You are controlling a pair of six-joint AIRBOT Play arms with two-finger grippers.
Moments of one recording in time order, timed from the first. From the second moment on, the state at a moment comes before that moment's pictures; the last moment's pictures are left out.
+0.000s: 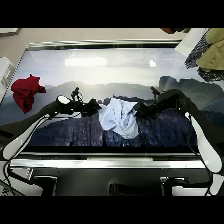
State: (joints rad) left arm -0.26 -1.77 1.18 0.55 -0.73 -1.47; right arm 0.06 -1.58 1.16 2.31 -1.16 -1.68
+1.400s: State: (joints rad) left arm 0.11 -0.59 1.18 1.03 -0.88 -1.73; right arm 0.06 -0.59 1.49 1.56 -0.87 -1.36
